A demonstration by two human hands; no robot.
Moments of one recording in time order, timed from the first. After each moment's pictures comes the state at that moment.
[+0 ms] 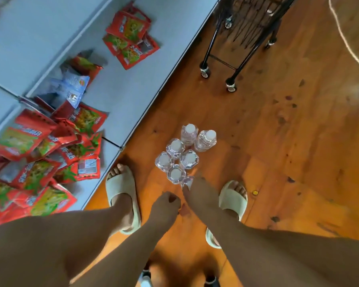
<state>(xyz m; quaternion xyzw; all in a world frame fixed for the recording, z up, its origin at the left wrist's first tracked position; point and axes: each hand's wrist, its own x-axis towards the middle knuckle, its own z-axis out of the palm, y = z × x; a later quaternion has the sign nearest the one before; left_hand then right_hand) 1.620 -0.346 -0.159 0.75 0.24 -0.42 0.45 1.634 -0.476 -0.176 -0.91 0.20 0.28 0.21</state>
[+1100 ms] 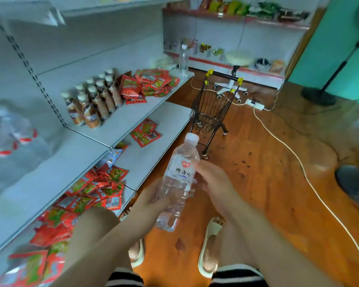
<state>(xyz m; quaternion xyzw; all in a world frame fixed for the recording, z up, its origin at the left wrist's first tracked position) 1.496 -0.284 0.178 0.71 -0.09 -0.20 0.67 1.507 -0.477 0.192 -0.69 0.13 0.05 0.71</state>
